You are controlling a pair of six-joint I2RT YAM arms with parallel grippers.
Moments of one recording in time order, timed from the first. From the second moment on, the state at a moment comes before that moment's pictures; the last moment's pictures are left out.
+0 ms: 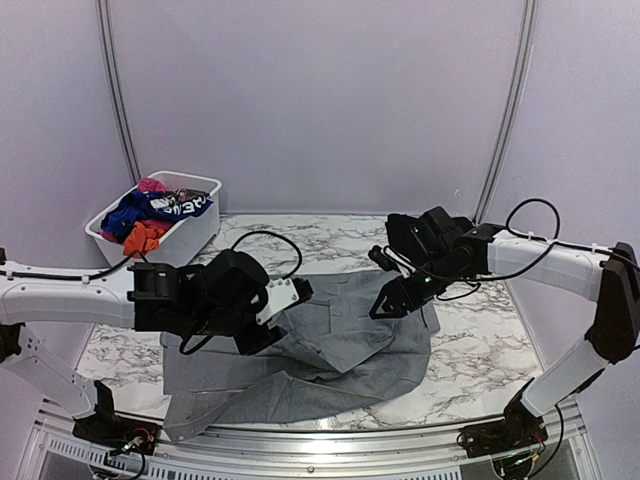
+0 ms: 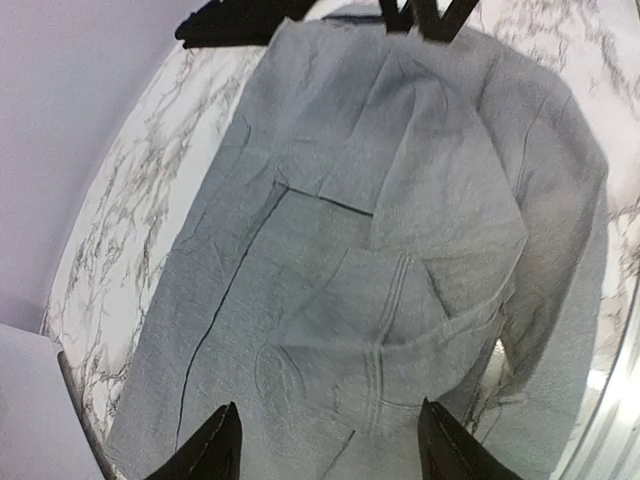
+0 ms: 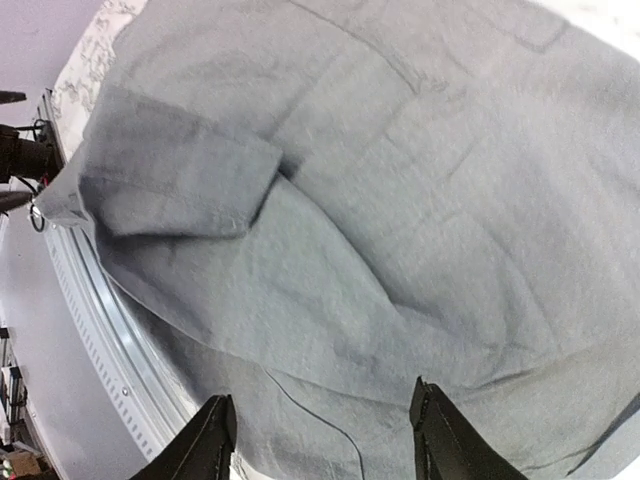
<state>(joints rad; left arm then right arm) -1.17 1.43 1.04 -0.47 -0.32 0.19 0.59 1.49 1.06 -0.68 -0.51 0.05</state>
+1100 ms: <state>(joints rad) -0.88 0.94 0.79 -0.52 -0.44 -0.50 1.18 2.18 1.77 -0.78 -0.26 0.32</state>
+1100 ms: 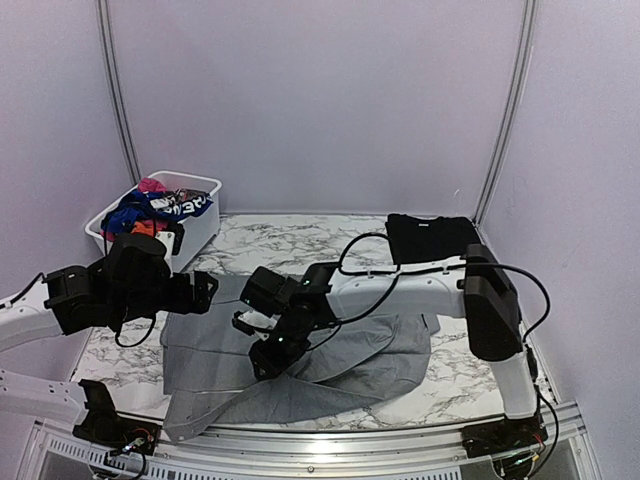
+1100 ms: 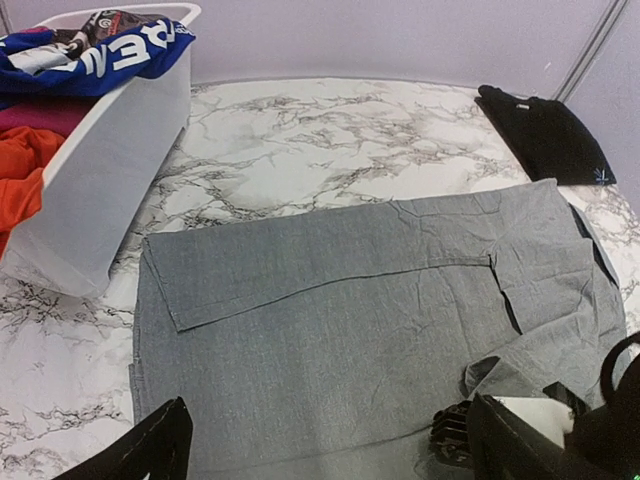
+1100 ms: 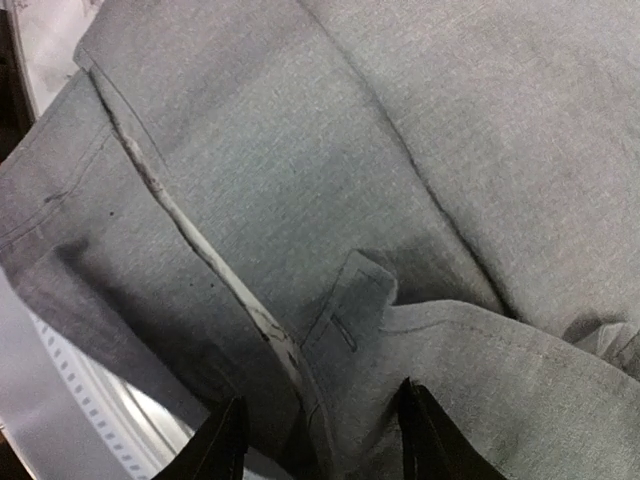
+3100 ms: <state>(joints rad) -1.07 1.22 0.95 -0.30 0.15 0.18 1.01 1.50 1.23 -0.33 -0.51 -0.29</state>
